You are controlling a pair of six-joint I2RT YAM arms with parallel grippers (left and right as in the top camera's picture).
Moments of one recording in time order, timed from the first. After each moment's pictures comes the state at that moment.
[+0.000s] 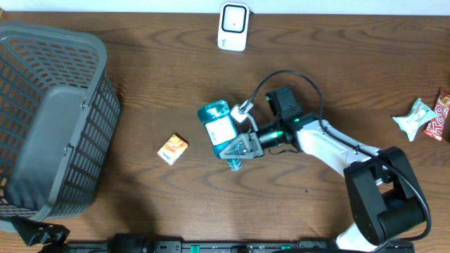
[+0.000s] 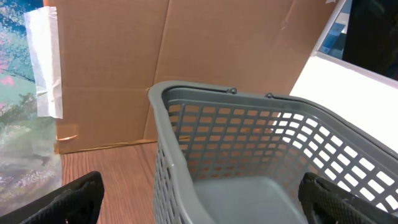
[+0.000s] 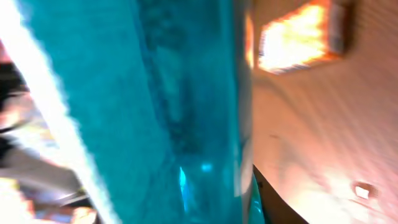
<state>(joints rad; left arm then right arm) -0.03 0.00 0.91 -1.00 -1.00 -0.39 0.43 1.78 0.95 -0.26 -1.31 0.05</state>
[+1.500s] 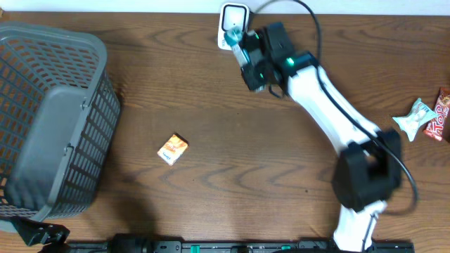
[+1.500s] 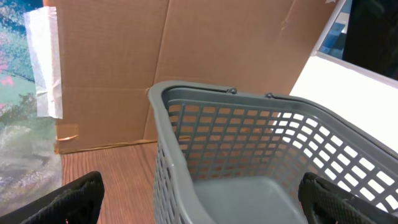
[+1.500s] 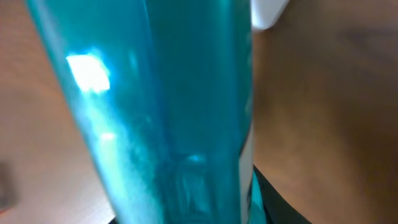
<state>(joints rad) -0.03 0.00 0.91 -1.00 -1.00 -0.38 0.43 2.00 1.69 -0.65 -0.08 -0.05</state>
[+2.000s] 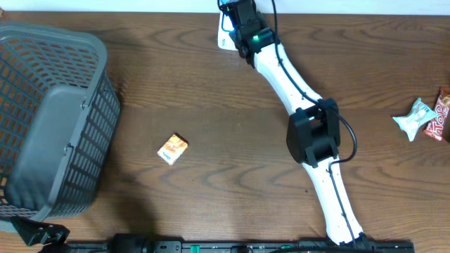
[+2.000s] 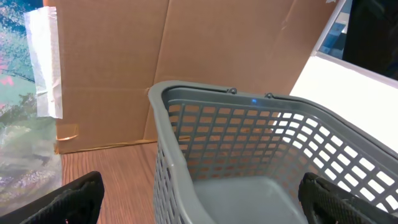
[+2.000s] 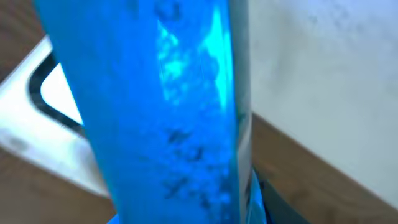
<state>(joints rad) -0.03 0.00 0.91 -1.00 -1.00 -0.38 0.44 2.61 2.43 -0.55 0.46 -0.35</state>
